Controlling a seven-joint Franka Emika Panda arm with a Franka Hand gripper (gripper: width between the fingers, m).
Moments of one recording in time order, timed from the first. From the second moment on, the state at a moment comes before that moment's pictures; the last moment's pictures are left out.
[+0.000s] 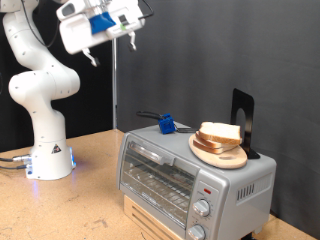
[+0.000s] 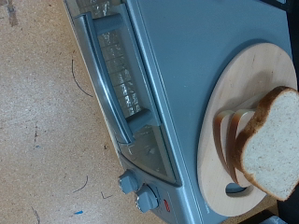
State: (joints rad) arm 0.27 -0.64 -0.24 -2.38 0.14 2.10 1.12
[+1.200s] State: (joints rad) arm 0.37 -0.56 -0.36 -2.39 0.25 2.05 0.82
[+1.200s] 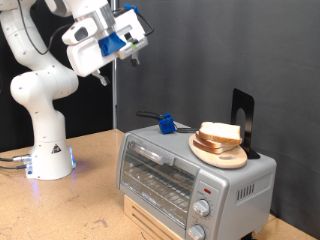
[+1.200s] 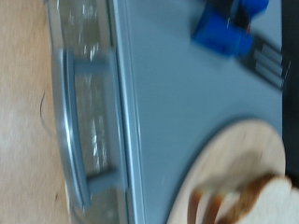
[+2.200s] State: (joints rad) arm 0.35 -0.44 -0.36 -2.50 0.23 2.29 0.79
